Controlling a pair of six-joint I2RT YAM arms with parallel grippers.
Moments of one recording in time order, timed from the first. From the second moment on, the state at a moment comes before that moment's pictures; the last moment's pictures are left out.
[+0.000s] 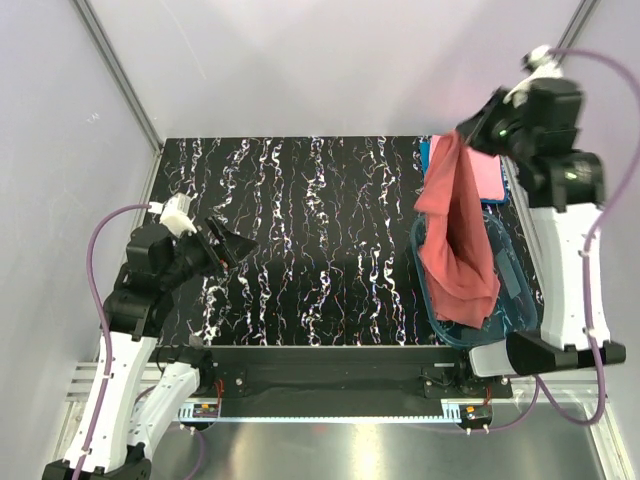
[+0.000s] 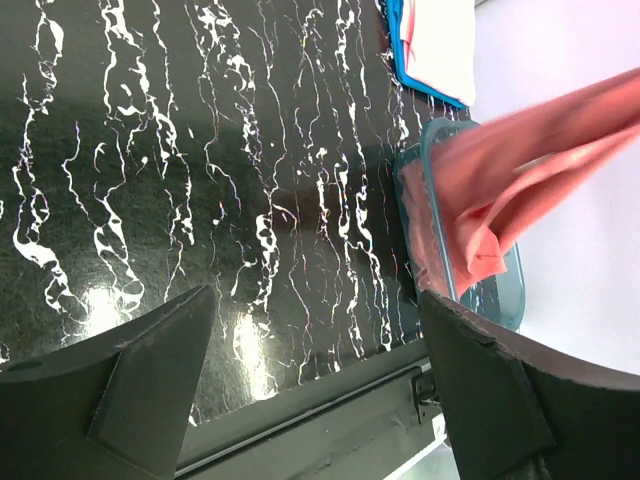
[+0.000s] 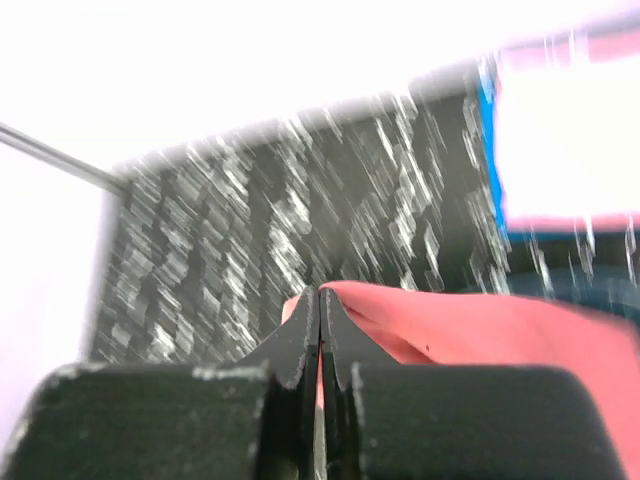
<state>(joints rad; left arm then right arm) -0.17 0.65 0.91 -0.68 0.37 -0.65 0.11 1.40 1.95 -0.92 -0.07 0.43</state>
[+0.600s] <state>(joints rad) -0.17 0.44 1.02 -0.73 0.23 -0.69 0.20 1.63 2.60 -0.15 -0.47 1.07</state>
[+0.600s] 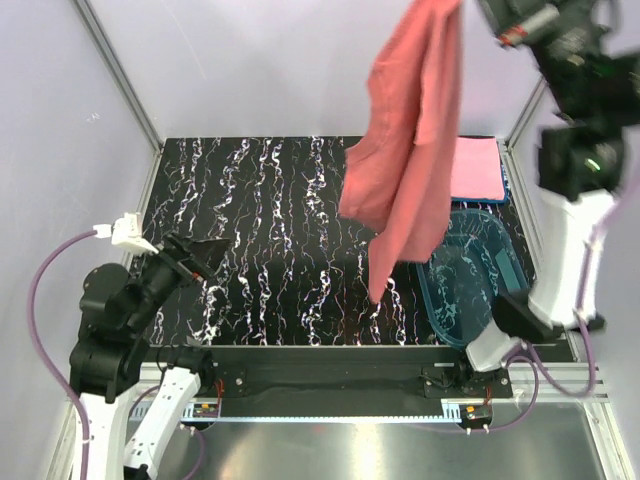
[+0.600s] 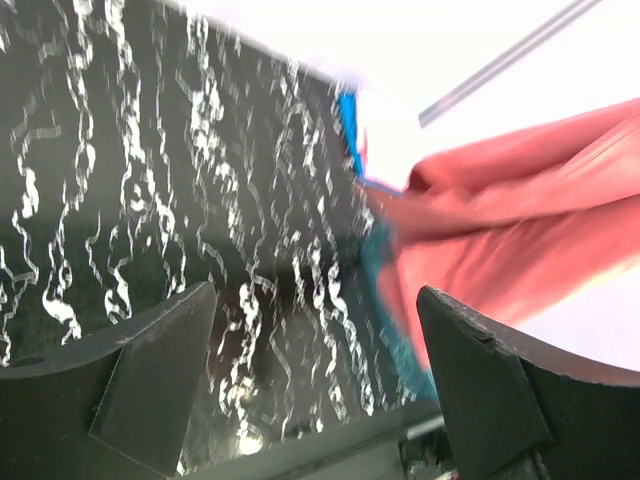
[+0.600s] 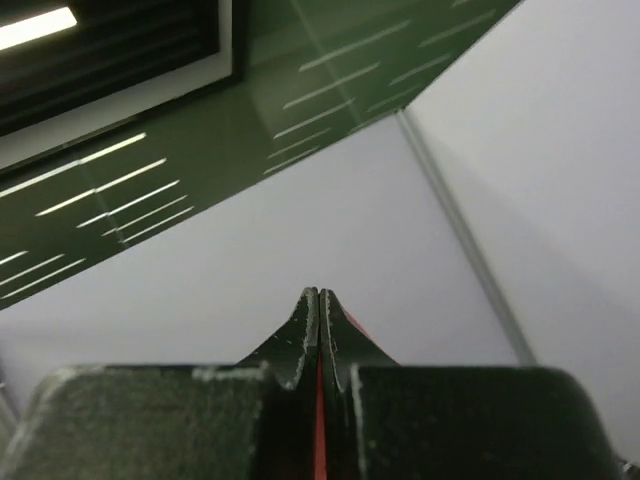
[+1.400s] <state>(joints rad) -0.31 0.81 0.91 -0.69 0.16 -0.82 0.38 2.19 2.24 -0.94 -0.38 0.53</state>
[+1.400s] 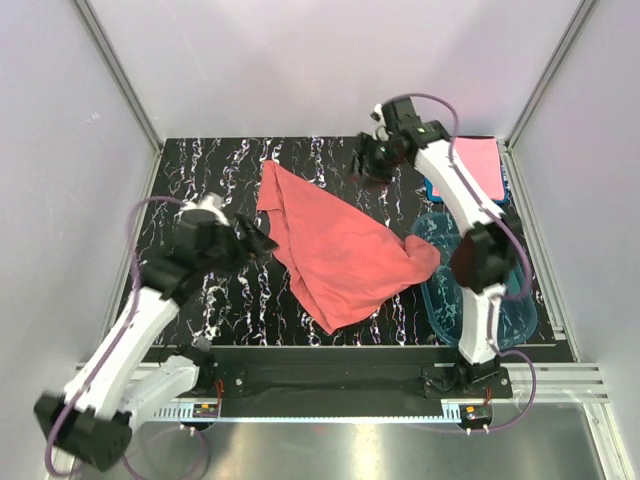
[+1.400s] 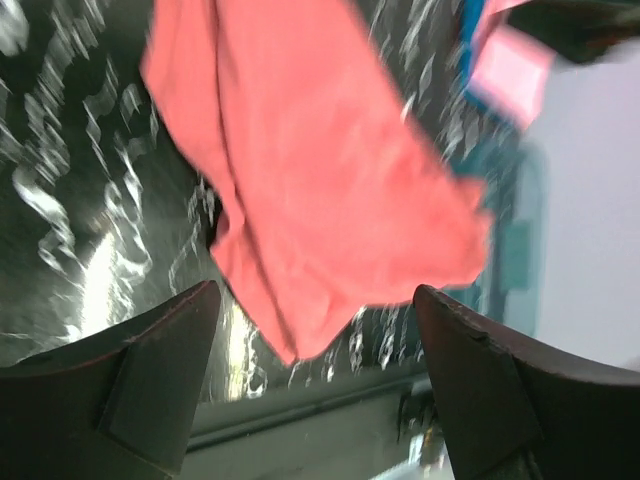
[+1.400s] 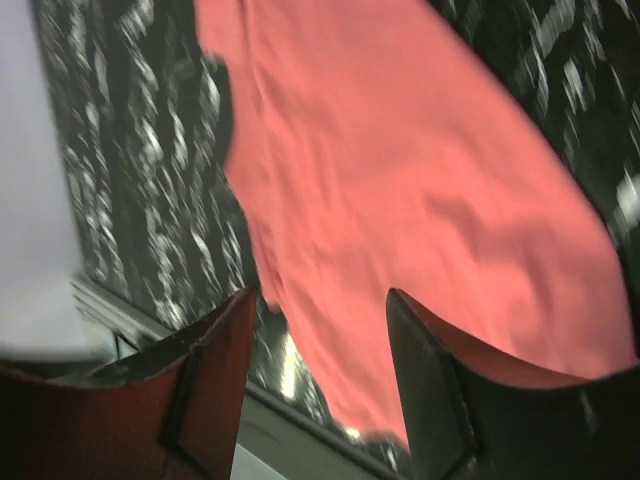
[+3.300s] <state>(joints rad) -0.33 0.85 0.81 -0.64 0.02 -0.82 0.90 1.48 1.33 -0.90 0.02 0.55</state>
